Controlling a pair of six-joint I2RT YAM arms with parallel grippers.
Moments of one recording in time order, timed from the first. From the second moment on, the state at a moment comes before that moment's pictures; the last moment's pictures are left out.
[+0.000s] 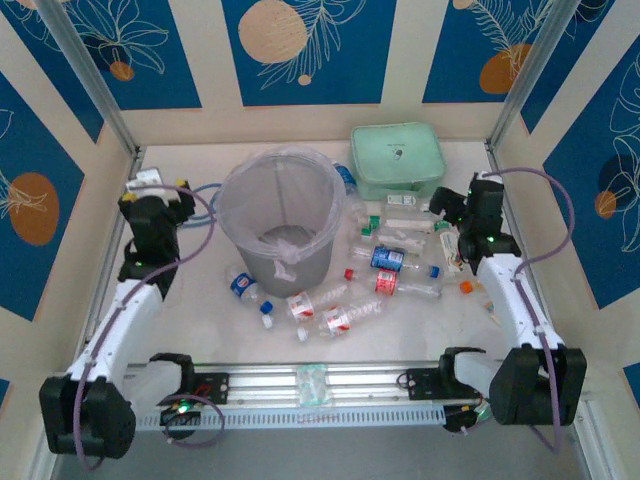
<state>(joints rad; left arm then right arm) -0.09 1.00 0.79 0.01 -0.41 -0.08 -0.06 1.11 0.86 -0.37 0.15 0.36</state>
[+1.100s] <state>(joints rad) -0.44 1.19 1.28 -0.73 -0.22 -0.23 -0.50 1.38 0.72 -0.52 -0.08 0.64</state>
